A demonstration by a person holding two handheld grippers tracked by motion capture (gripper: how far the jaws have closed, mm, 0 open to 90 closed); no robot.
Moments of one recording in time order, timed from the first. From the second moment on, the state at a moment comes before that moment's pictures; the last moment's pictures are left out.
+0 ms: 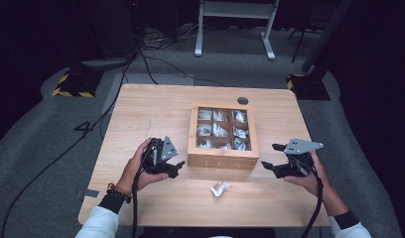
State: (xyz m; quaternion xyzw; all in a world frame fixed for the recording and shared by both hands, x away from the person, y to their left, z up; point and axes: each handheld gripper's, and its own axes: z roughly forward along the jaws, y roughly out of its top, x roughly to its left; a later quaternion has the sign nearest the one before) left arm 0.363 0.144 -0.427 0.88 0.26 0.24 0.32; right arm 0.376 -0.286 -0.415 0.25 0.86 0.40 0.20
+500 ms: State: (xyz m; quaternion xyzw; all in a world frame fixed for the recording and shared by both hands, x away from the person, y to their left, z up) left arm 0.354 0.166 -0.444 0.88 0.28 0.24 0.29; right arm 0.371 -0.307 -0.433 0.27 0.87 0.37 0.21
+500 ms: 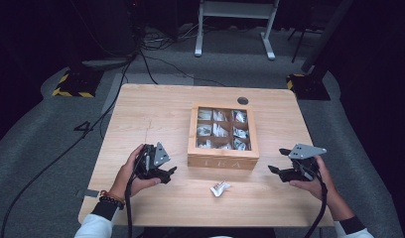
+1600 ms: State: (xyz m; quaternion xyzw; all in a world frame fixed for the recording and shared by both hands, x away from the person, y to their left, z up) left arm 0.337 0.206 -0.484 0.89 0.31 0.22 0.26; right arm 0.355 -0.374 -0.482 0.36 0.85 0.34 0.19
